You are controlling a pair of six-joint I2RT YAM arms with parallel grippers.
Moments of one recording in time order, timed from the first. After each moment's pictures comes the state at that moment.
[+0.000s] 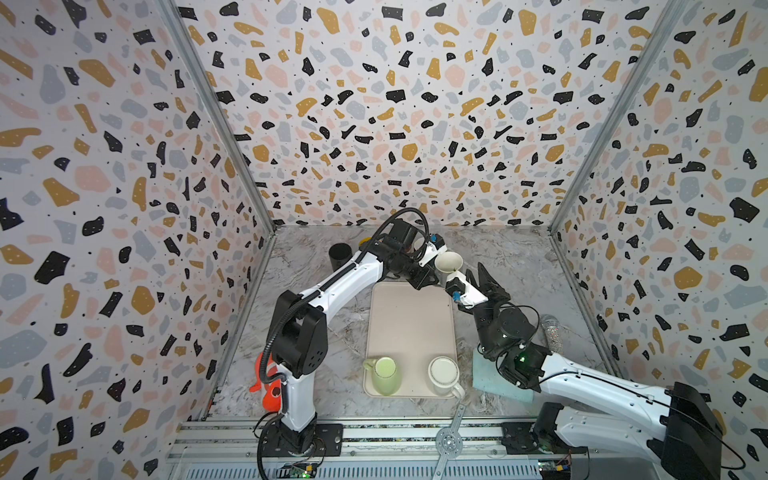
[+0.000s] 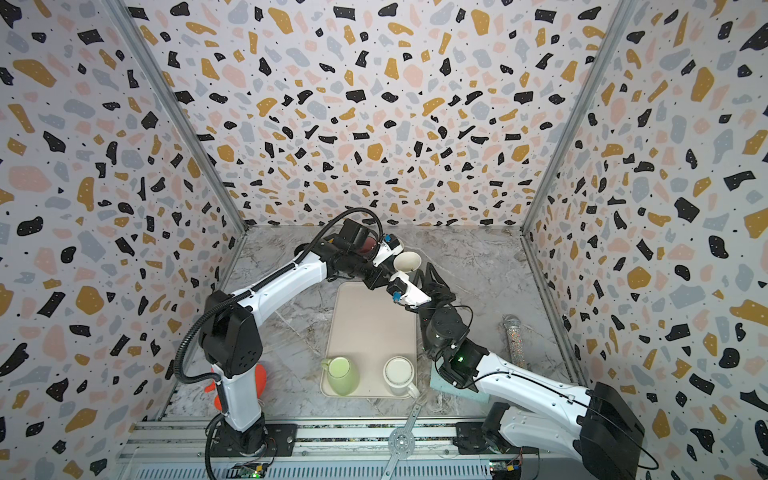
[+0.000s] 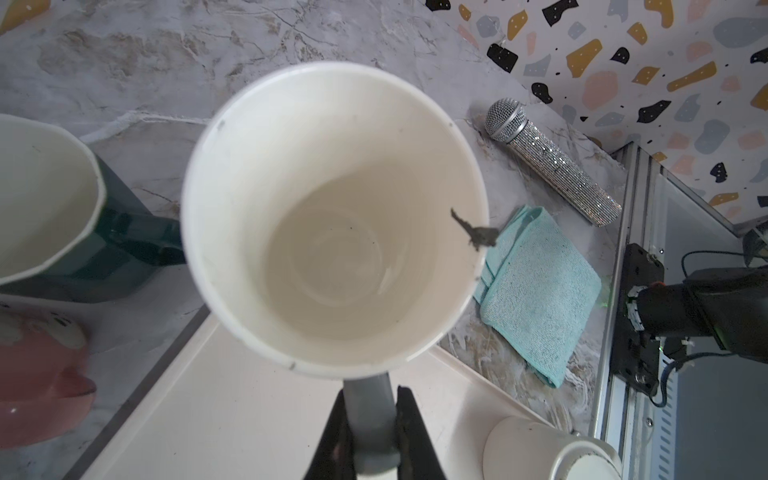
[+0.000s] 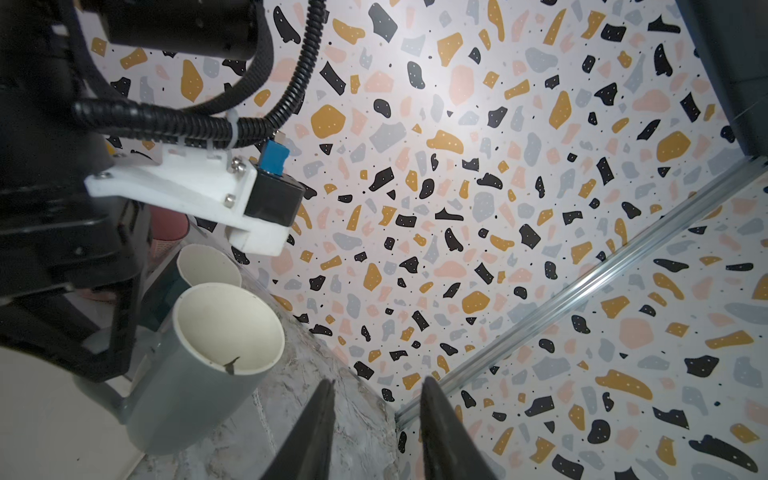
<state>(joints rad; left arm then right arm) -0.60 1.93 1.72 -0.69 0.55 0.17 0.94 1.05 0.61 0.61 0.82 -0.94</state>
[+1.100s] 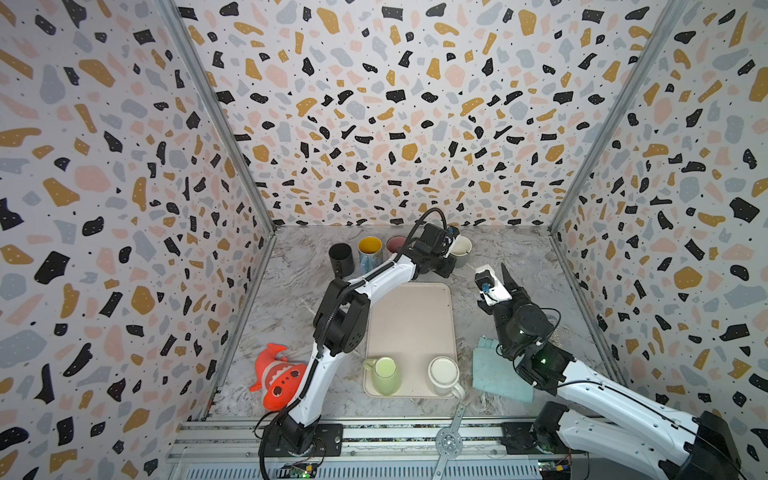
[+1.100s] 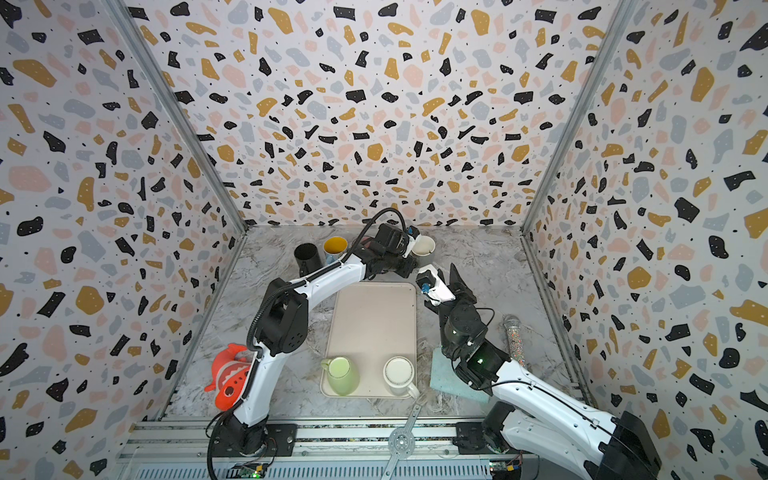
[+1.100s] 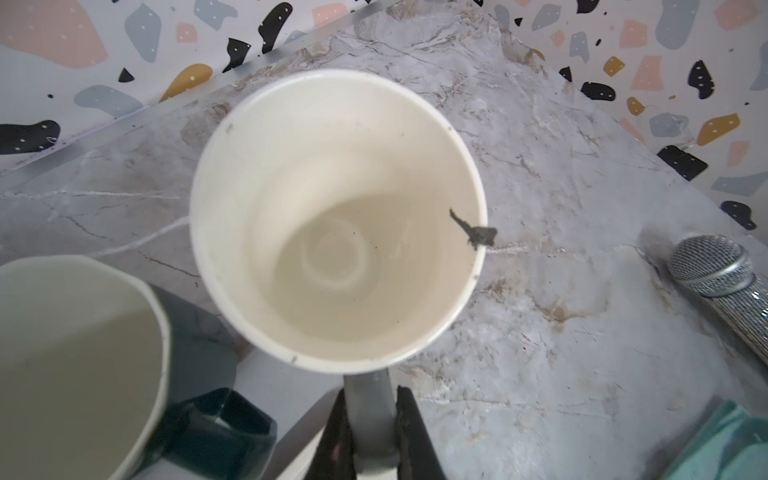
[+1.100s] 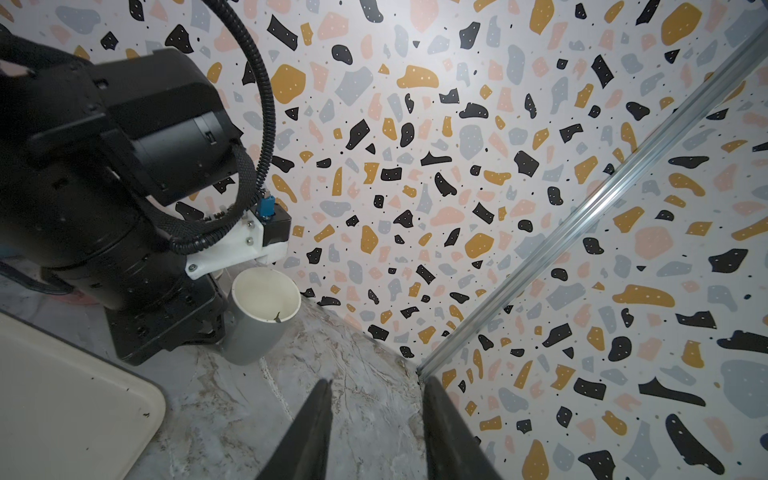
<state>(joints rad) -0.69 2.30 2.00 -0.42 0.20 -0.05 0.82 0.91 0.59 0.42 0.77 -0.70</state>
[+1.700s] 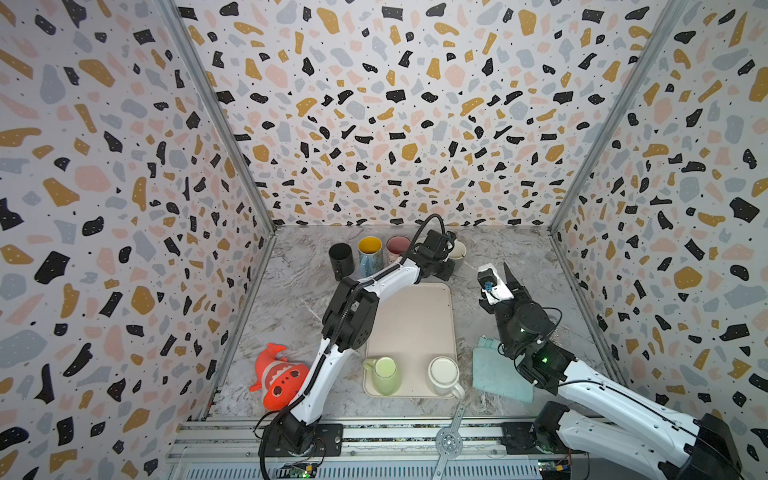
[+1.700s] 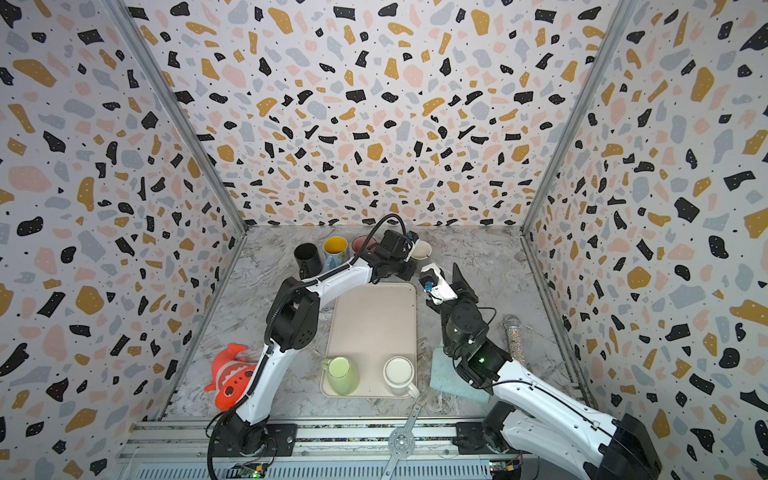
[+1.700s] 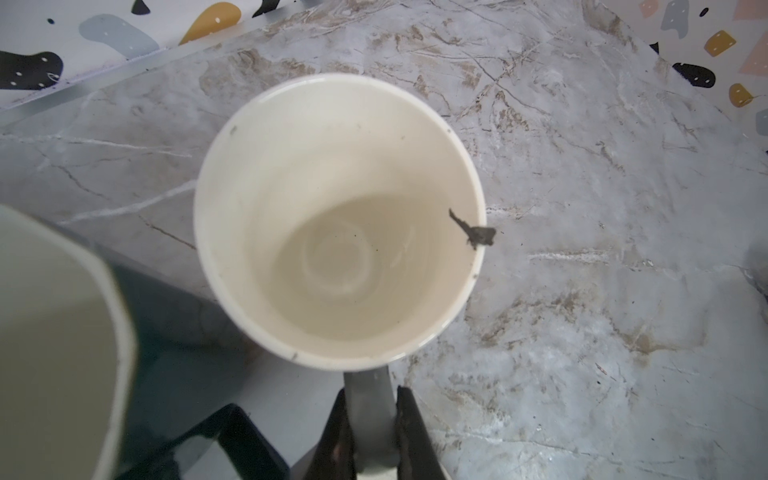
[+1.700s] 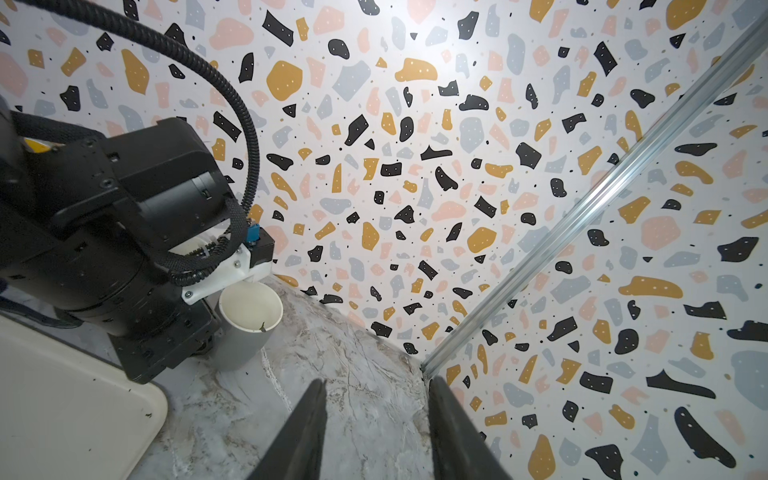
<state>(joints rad) -0.69 2.39 2.03 -0.40 0.12 -0.10 0.80 0.90 0.59 0.41 0.75 -0.67</state>
